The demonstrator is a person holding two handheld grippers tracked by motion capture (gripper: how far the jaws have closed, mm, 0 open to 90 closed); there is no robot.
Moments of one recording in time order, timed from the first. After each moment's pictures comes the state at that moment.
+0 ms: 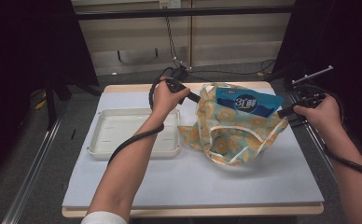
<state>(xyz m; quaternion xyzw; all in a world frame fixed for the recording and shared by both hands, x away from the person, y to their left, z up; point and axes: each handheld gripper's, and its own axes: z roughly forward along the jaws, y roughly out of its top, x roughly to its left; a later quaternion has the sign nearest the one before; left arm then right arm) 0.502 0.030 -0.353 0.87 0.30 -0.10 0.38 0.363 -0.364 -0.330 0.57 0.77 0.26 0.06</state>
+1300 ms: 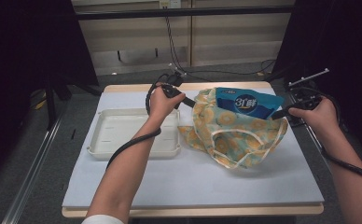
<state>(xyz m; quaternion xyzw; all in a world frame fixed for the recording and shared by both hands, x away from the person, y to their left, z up) 0.504 0.042 -0.373 0.87 0.31 -0.10 0.37 0.366 -0.357 -0.337 0.56 0.78 0.28 0.06</state>
